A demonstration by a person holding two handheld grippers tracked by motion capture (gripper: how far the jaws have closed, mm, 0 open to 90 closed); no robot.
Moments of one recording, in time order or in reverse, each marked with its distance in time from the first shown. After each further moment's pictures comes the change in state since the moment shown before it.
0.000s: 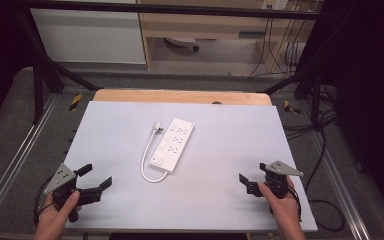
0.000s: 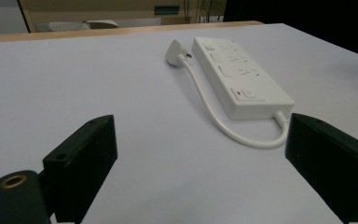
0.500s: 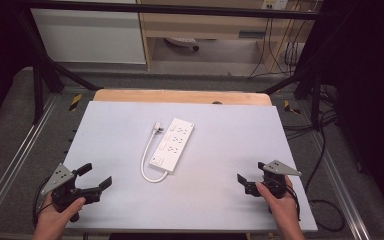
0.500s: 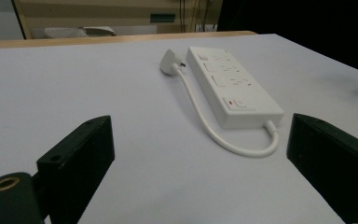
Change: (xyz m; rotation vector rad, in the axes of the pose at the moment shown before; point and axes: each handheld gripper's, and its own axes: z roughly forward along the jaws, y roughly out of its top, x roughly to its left) left arm -0.003 0.004 -0.003 -0.031 -0.013 -0.011; right arm 0.004 0.003 0.002 -0.009 0.014 -0.026
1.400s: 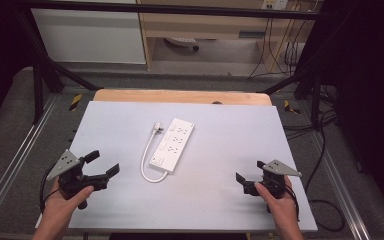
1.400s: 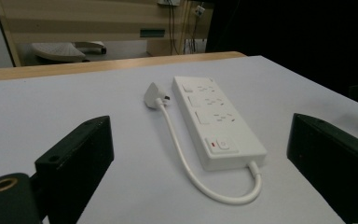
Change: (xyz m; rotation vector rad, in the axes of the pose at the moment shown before) left arm -0.010 0.039 0.021 -0.039 -0.051 -0.009; right arm 0.006 0.005 -0.002 -0.037 0.006 0.002
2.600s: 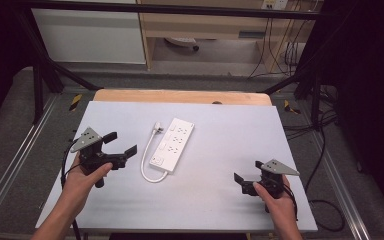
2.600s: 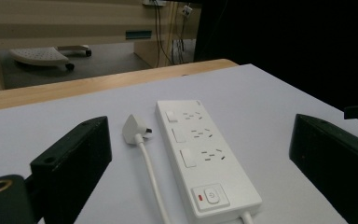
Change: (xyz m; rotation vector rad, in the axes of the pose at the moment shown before) left arm -0.009 0.041 0.053 0.017 -0.044 0.018; right arm 0.003 0.001 0.003 0.007 0.013 0.008
